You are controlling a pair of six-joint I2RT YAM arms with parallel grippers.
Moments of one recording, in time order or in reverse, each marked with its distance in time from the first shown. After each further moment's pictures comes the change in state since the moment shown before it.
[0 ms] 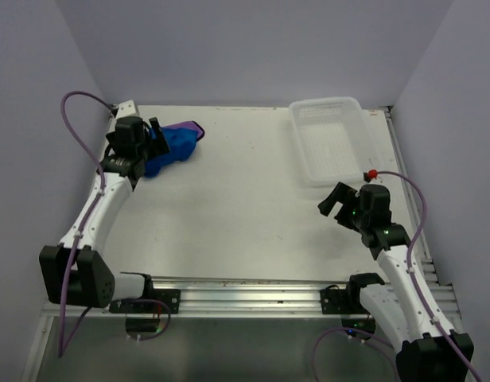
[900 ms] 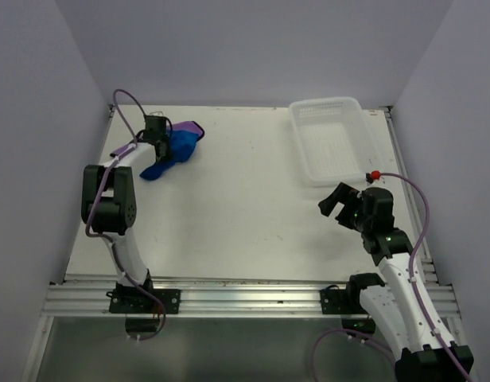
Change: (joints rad) left arm 0.071 0.657 0.213 0.111 0.061 0.074; right arm 0.000 -0.082 -0.016 0.024 -0.022 -0.008
